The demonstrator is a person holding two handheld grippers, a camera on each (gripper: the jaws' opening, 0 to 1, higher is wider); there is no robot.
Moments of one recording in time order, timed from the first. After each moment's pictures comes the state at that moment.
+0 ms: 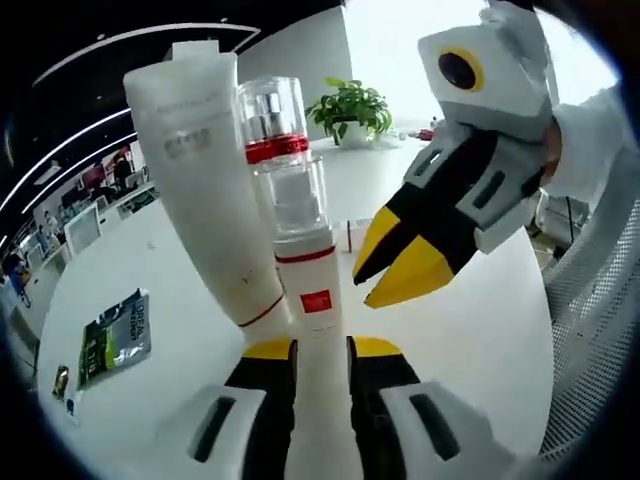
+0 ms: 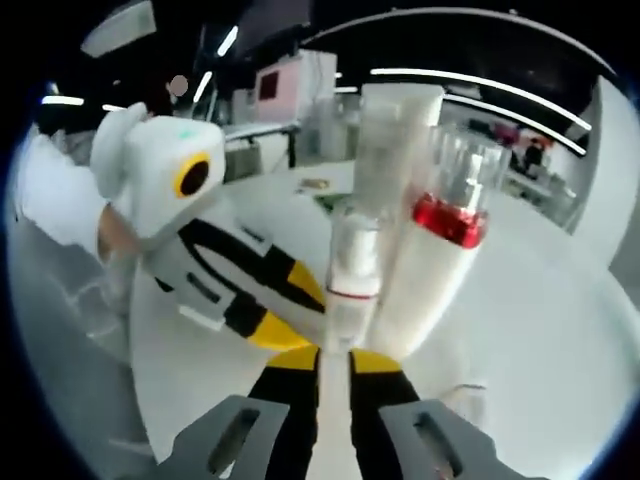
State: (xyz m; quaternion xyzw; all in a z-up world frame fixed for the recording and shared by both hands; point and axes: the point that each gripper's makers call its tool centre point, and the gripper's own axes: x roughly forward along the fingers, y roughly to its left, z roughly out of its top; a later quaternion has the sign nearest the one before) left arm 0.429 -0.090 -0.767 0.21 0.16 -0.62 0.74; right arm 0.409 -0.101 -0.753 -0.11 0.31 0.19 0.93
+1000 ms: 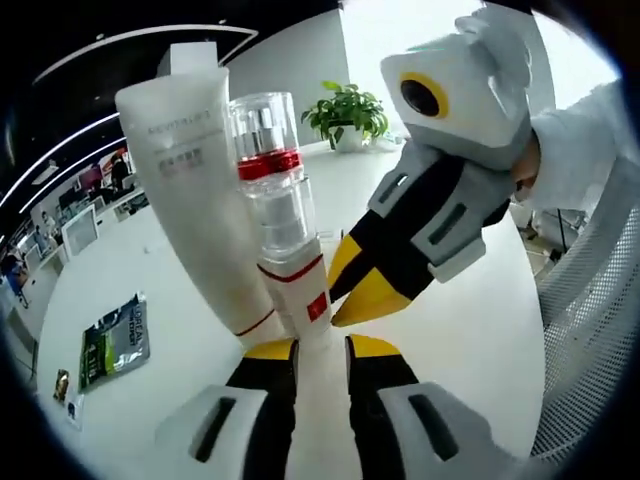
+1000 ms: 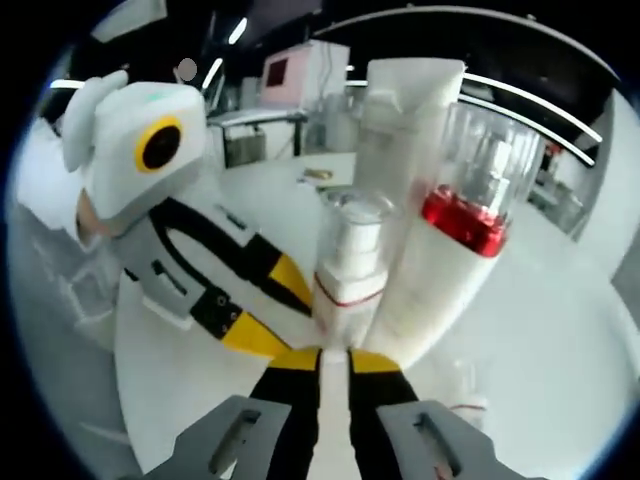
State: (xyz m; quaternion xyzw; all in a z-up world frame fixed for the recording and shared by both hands) left arm 0.425 -0.090 -0.760 0.21 0.16 -0.63 0.73; right arm 0.423 -0.101 -0.762 -0.12 0.32 0.20 0.92
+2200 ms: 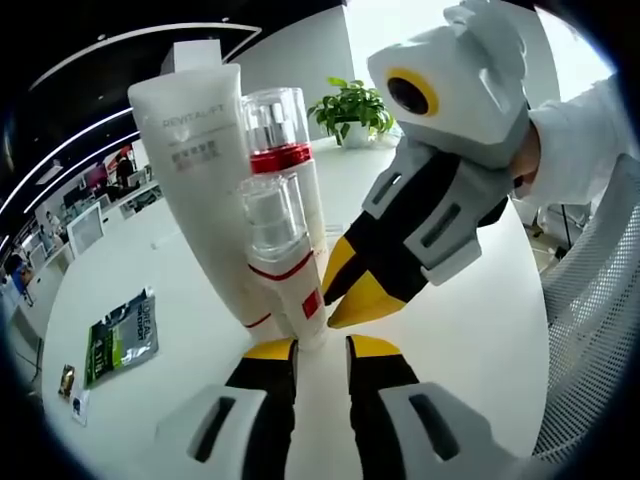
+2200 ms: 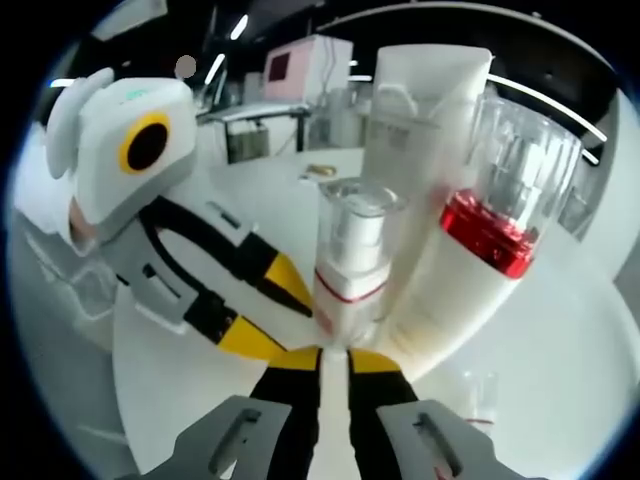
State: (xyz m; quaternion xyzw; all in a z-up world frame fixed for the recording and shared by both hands) left arm 0.430 -0.084 -0.762 0.22 0.17 -0.61 0.74; right arm 0.432 -0.095 -0.766 -0.12 0.33 0.21 0.91
